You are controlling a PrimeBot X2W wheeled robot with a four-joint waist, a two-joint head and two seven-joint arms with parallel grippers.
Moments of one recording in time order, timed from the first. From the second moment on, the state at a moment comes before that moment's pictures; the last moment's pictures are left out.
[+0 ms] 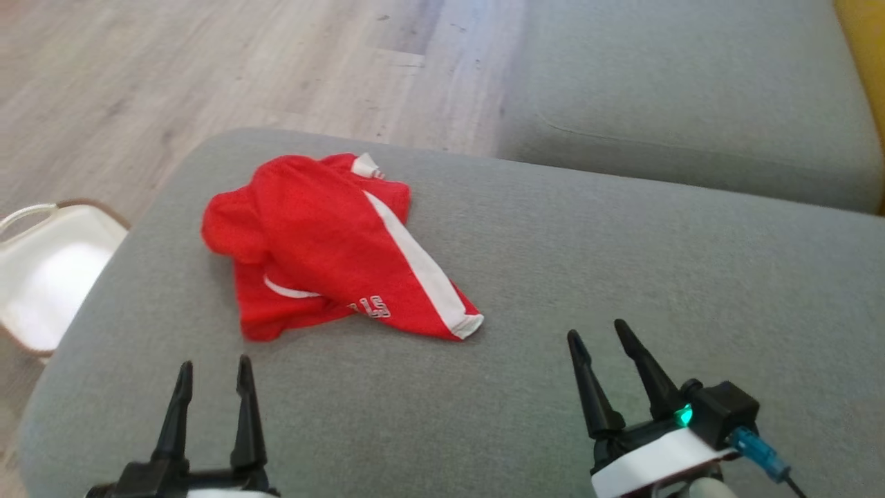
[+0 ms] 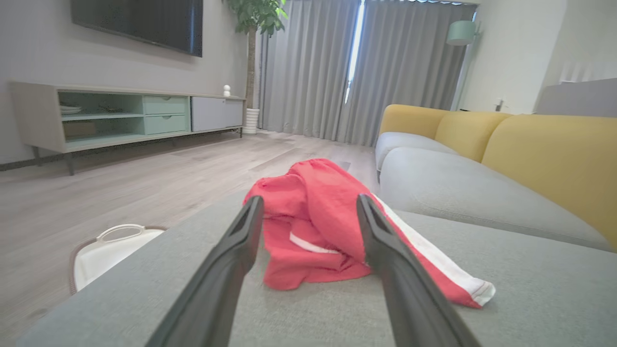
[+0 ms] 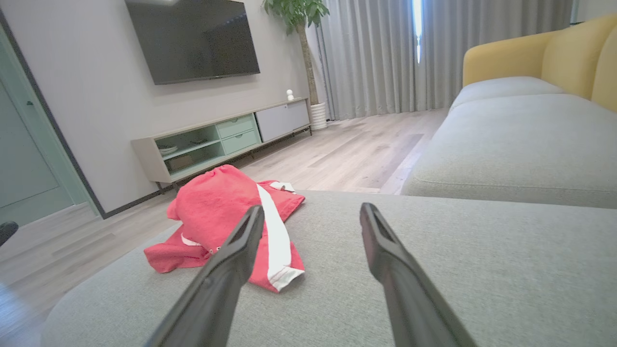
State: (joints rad) left arm 0.14 0.05 -0.05 0.12 -0.17 -0.04 -0.25; right arm 0.03 -0.04 0.30 0.24 0.27 0.13 -0.25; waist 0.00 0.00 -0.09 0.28
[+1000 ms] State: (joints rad) left arm -0.17 0.22 -0.02 0.20 -0.12 -0.11 -0.18; right arm 0.01 -0.04 0.30 0.23 0.27 0.13 -0.25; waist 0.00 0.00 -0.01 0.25
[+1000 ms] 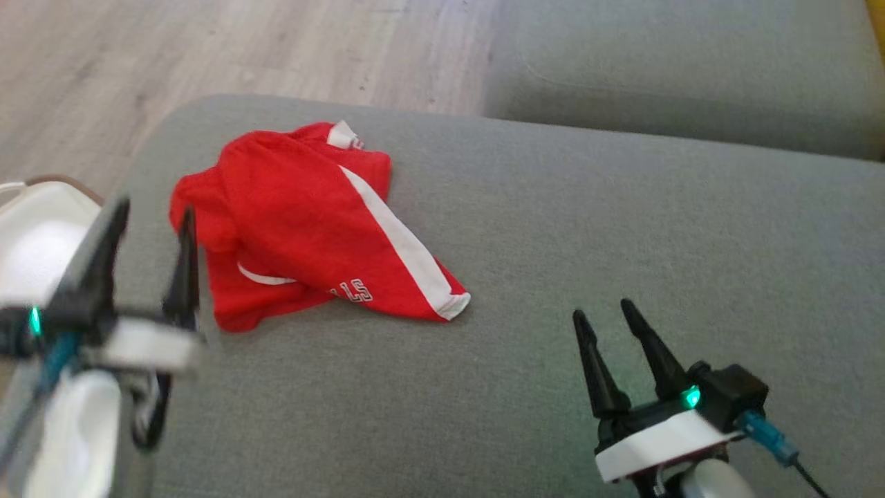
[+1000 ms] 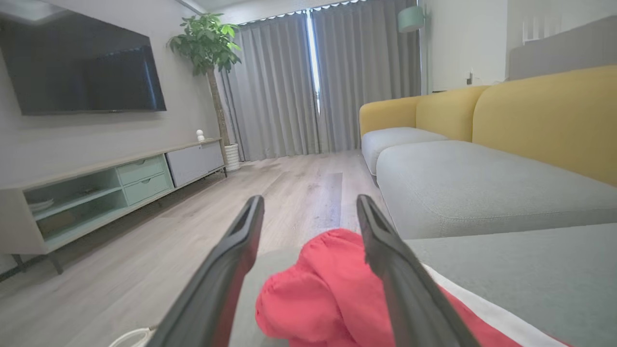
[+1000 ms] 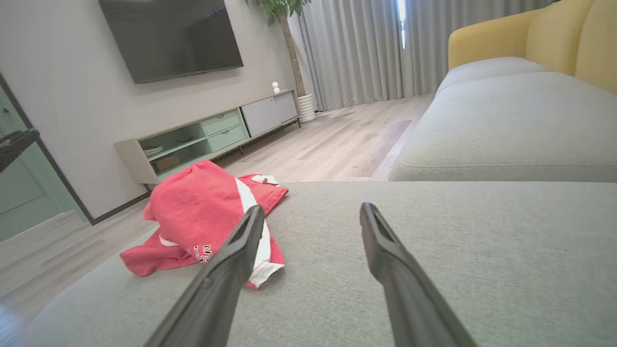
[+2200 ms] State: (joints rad) left arm -0.84 0.56 -0.57 0.71 -0.67 -0.13 0.43; right arm -0.16 -0.05 0.24 0.18 0.25 0.13 -0.25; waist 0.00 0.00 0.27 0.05
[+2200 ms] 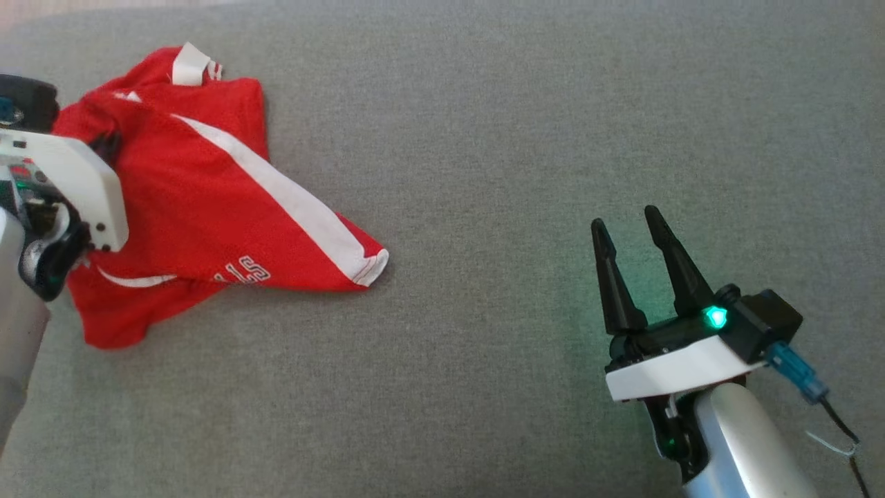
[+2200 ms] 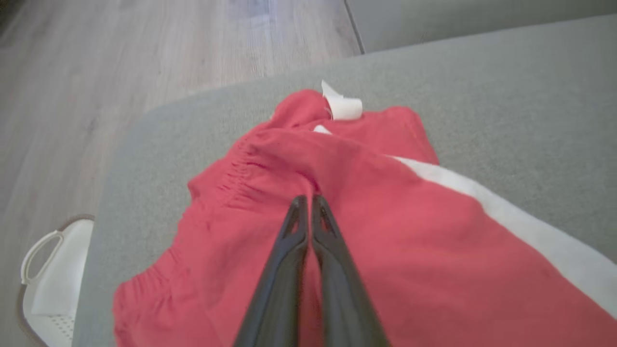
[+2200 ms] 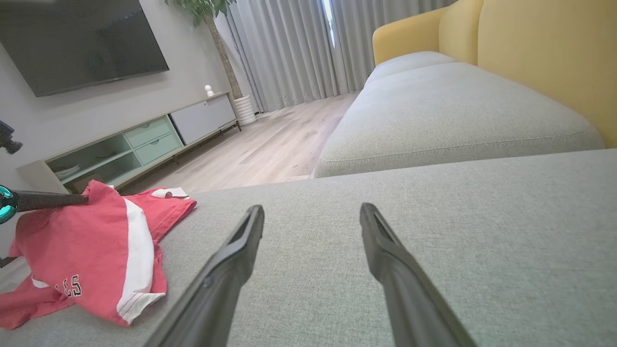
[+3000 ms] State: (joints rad) left arm -0.77 0.57 -0.57 0.27 -0.62 -0.06 0.06; right arm -0.09 -0.05 0.25 0.21 0.29 0.13 -0.25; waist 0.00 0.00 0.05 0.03
